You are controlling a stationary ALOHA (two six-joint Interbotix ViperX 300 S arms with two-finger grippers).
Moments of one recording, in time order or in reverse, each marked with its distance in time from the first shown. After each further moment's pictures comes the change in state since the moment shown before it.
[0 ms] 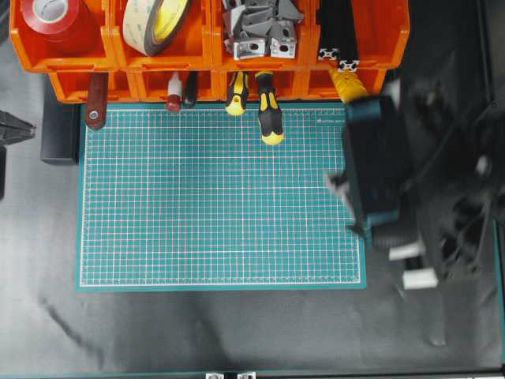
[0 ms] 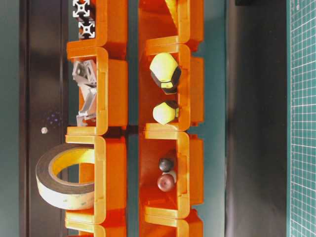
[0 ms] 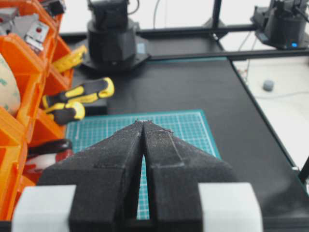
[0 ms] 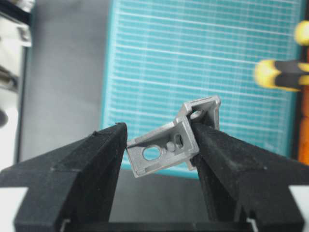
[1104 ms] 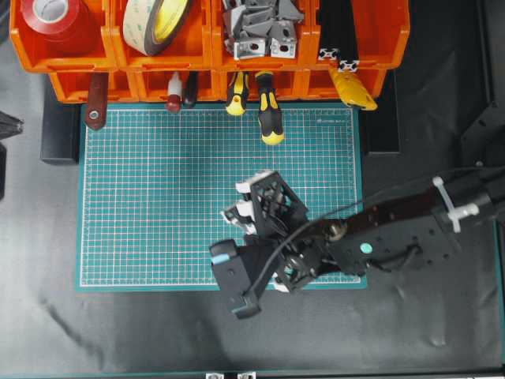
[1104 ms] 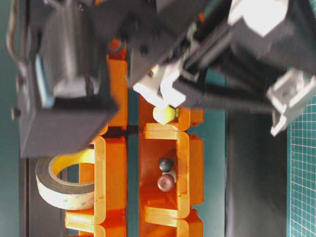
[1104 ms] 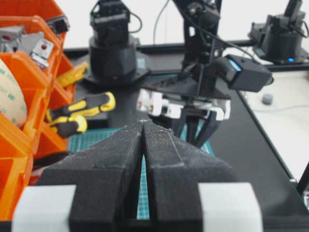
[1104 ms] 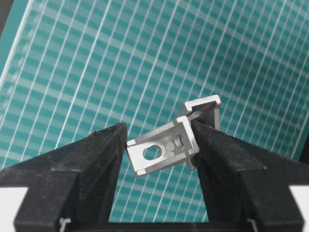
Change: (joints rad) left arm 0.000 -0.034 -0.008 0.000 0.002 -0.002; right arm 0.017 0.453 0.270 -0.460 -0.592 0.057
